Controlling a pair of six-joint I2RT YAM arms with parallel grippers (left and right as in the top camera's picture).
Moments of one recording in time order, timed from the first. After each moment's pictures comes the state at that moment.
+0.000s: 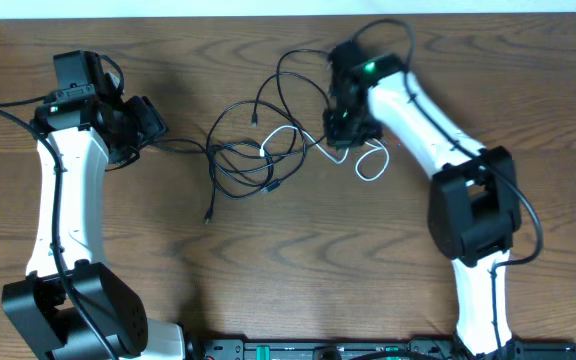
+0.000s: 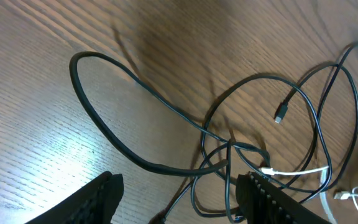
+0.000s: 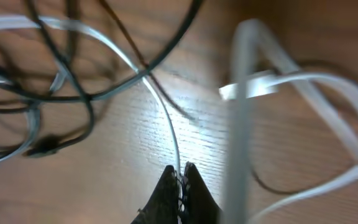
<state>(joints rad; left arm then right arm) 0.22 1.64 1.42 -0.93 0.18 -0.38 0.41 2.23 1.93 -1.15 -0.22 0.28</state>
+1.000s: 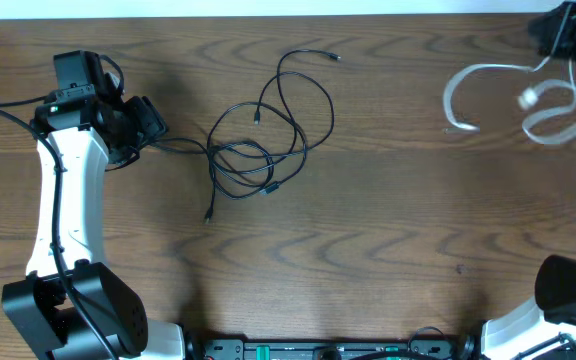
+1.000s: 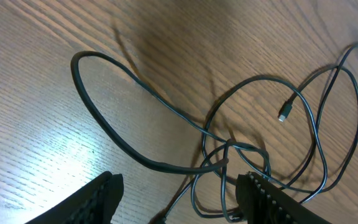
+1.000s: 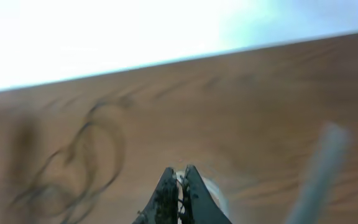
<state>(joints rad) 0.22 1.64 1.42 -0.93 0.18 -0.38 -0.27 1.80 2.18 -1.14 -0.41 0.03</state>
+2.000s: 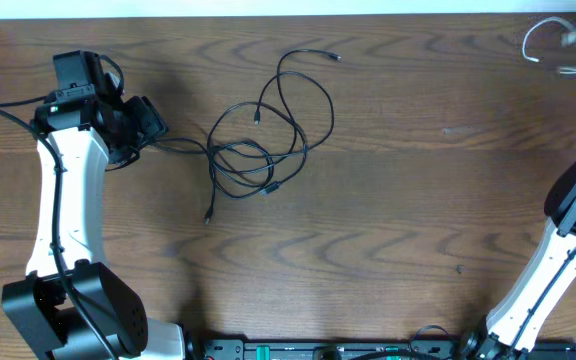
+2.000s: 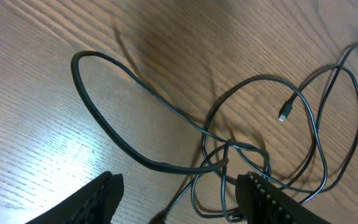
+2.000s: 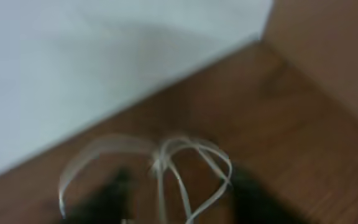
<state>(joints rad) 0.22 1.64 1.42 -0.93 0.18 -0.38 -0.43 2.43 2.17 -0.31 0.07 0.14</state>
